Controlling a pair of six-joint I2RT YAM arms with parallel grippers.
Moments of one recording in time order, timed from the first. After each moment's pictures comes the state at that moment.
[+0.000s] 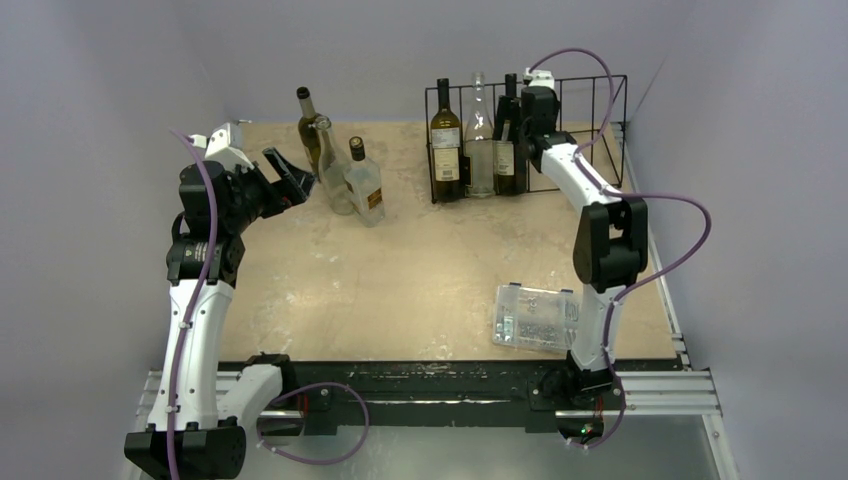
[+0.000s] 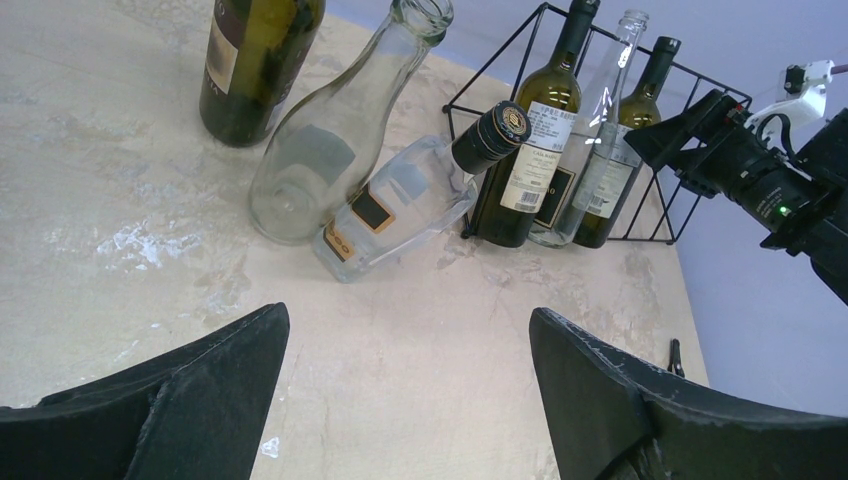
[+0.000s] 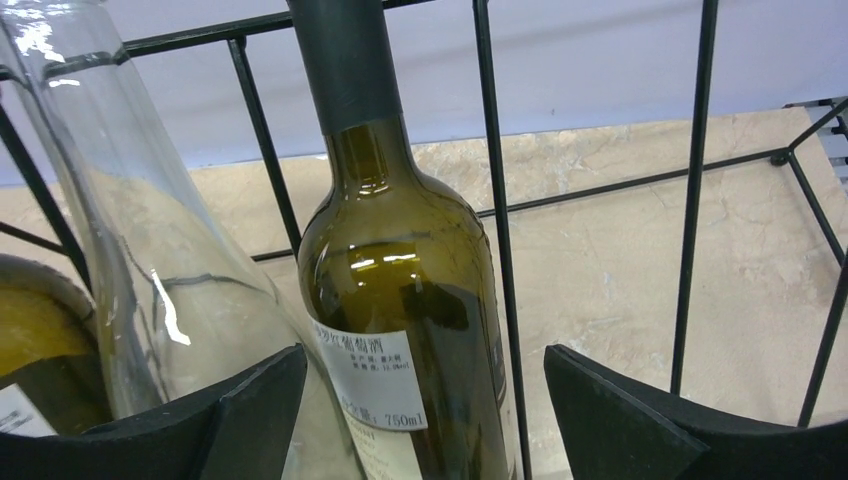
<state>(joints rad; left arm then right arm) 0.05 0.94 1.12 -0.49 0.28 -0.49 0.20 2.05 1.75 -0.17 0.26 0.18</state>
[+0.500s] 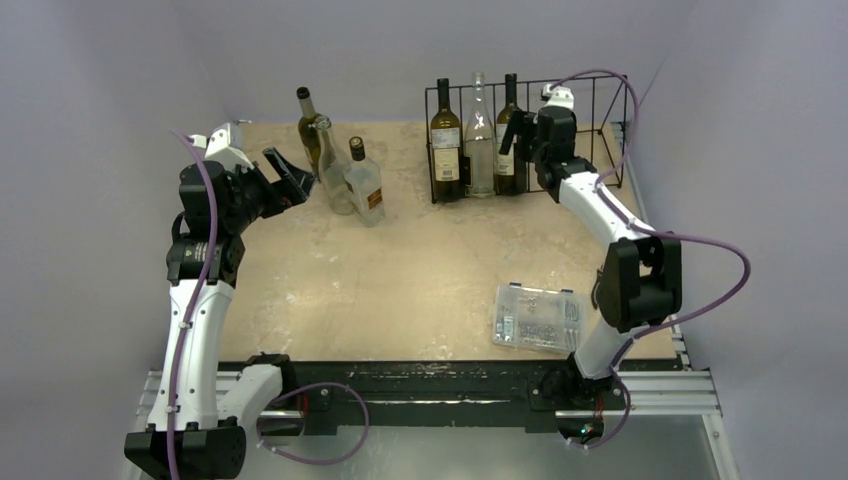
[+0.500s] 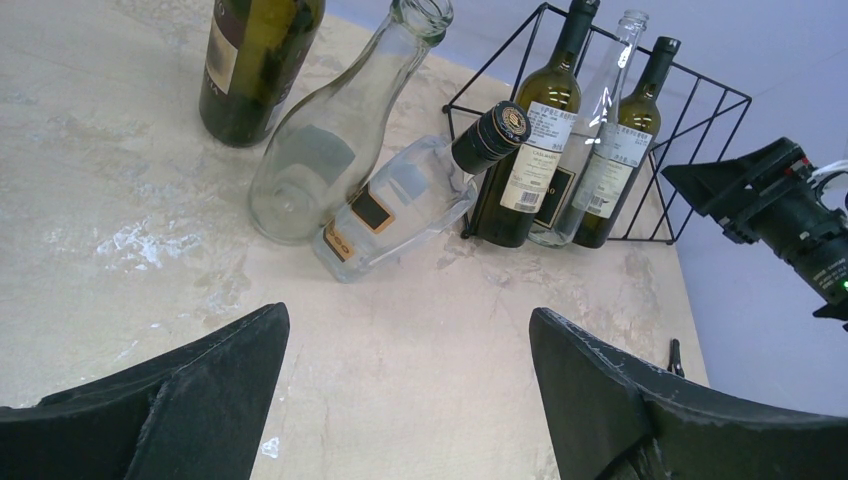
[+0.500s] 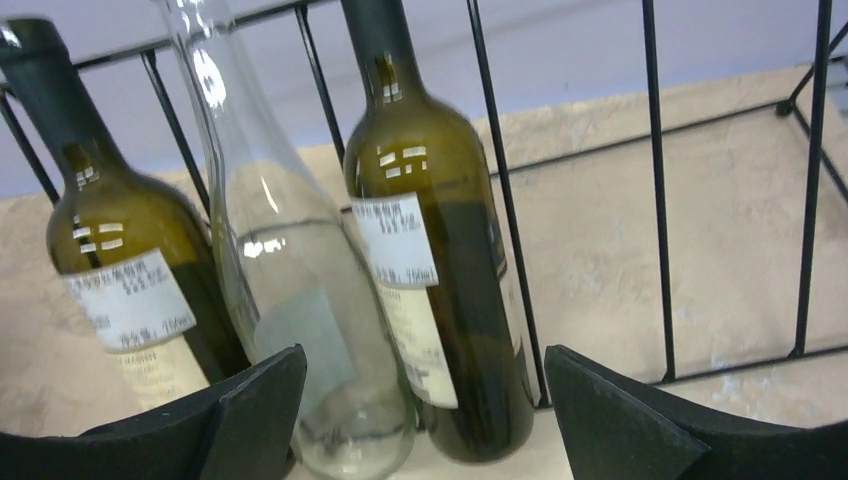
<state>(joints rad) 0.05 0.94 1.12 -0.49 0.28 -0.49 0.20 1.75 1.42 -0.06 0.21 0.26</state>
